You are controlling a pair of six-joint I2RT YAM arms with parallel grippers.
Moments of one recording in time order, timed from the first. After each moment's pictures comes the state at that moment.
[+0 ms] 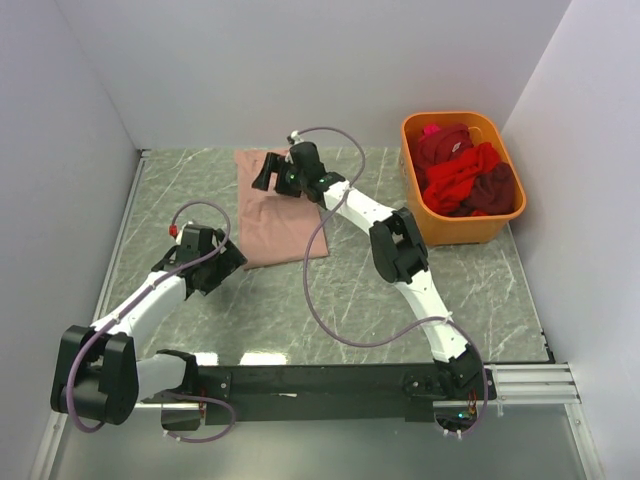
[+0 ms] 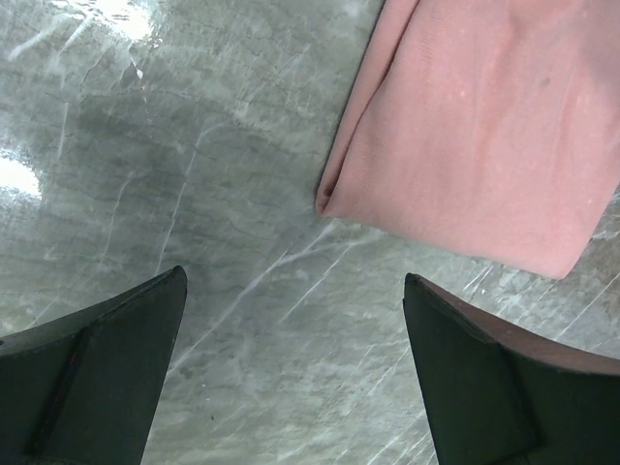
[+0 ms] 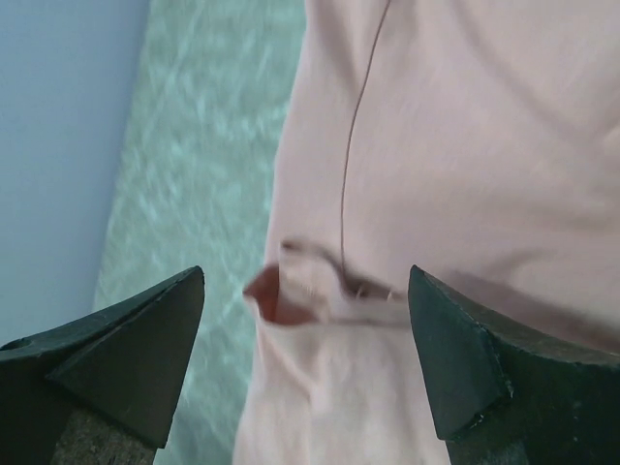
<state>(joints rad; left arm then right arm) -0.20 1.17 0.60 -0.32 -0.05 -0.88 0.62 2.56 2.22 -0.14 -0.26 0.69</state>
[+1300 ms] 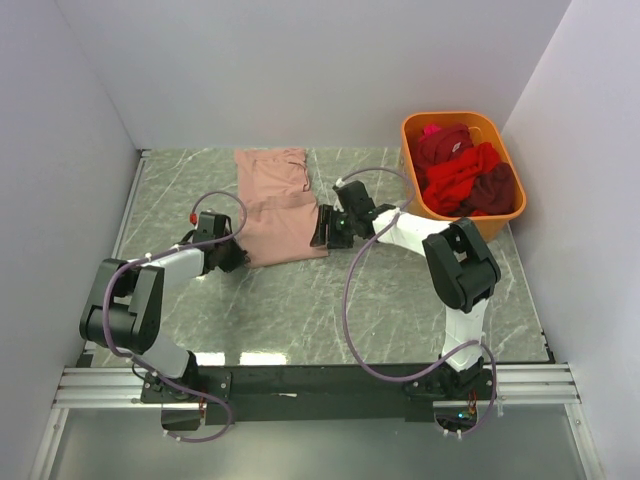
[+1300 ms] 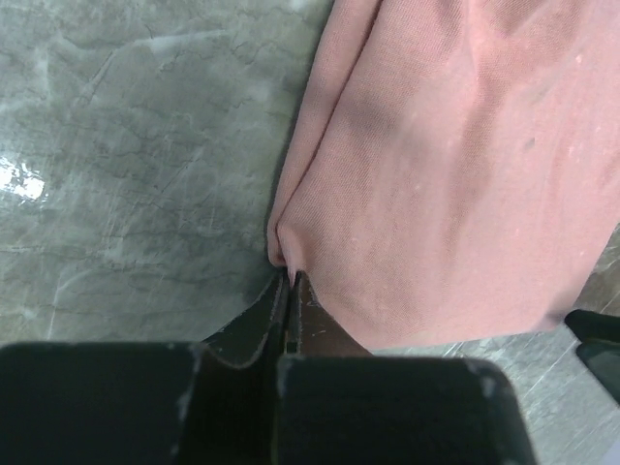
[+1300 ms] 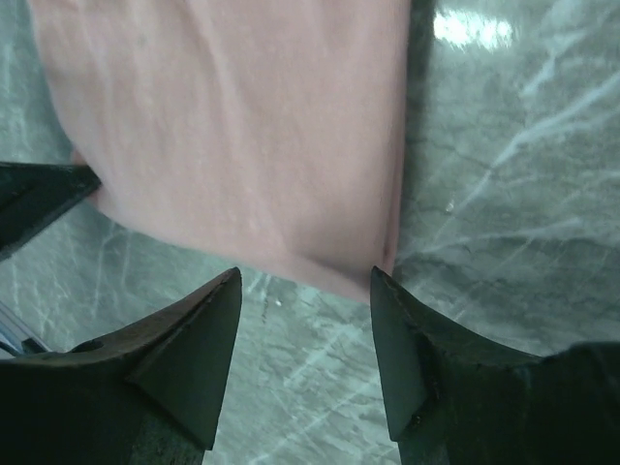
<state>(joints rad) -0.20 1.55 0.70 -0.06 0.05 -0.86 0.54 1.93 1.27 -0.20 -0.27 0.59</state>
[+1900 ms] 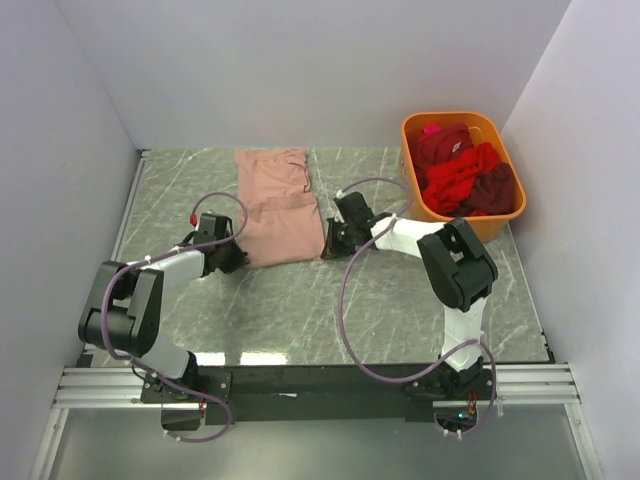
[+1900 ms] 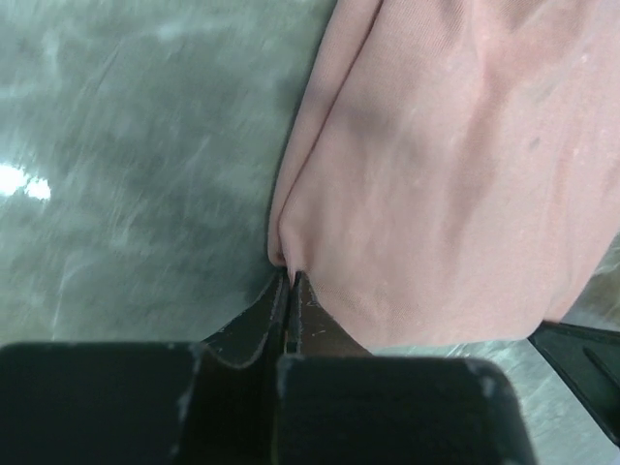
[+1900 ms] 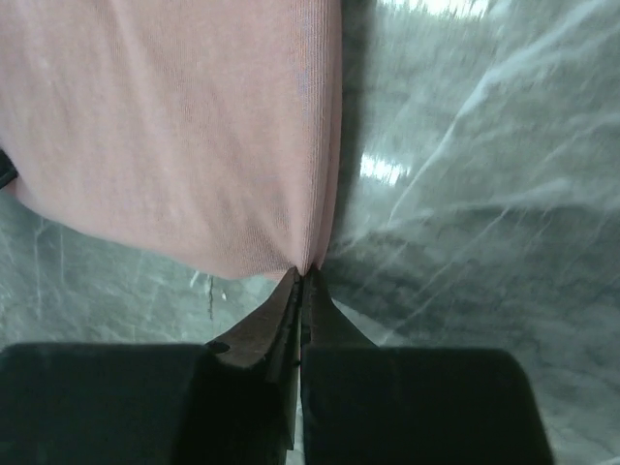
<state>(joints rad) -0.21 1.55 0.70 -0.06 0.04 -0.86 0.56 1.96 1.20 -0.19 -0.24 0.57</state>
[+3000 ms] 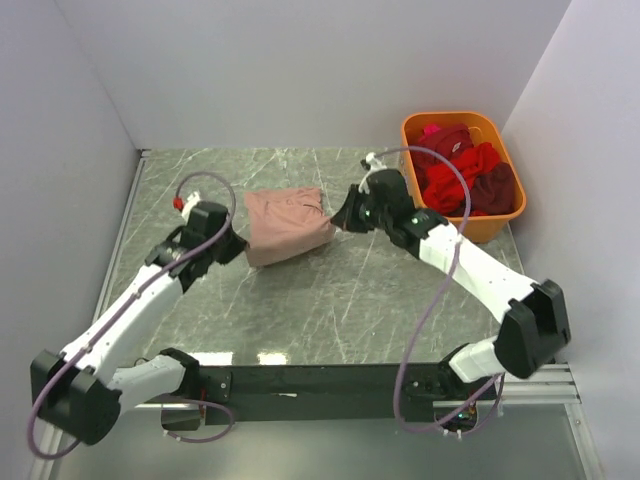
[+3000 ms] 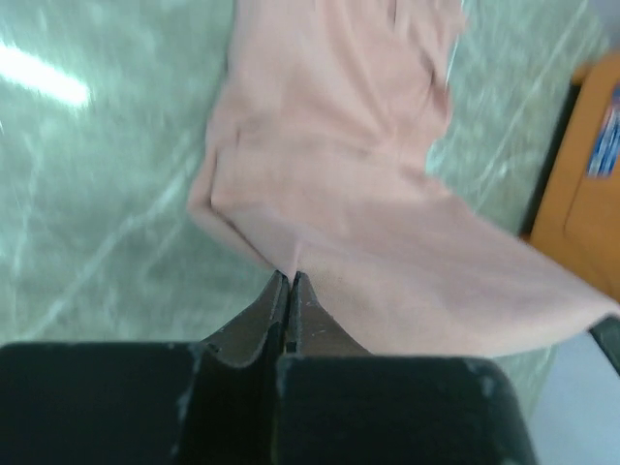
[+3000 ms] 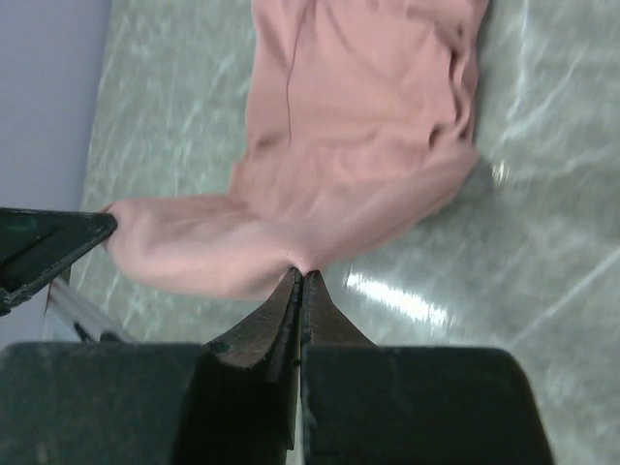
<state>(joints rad) -0.44 1.04 0.87 -0.55 -0.19 -1.01 0.59 1.39 1.12 -0.29 -0.12 0.61</state>
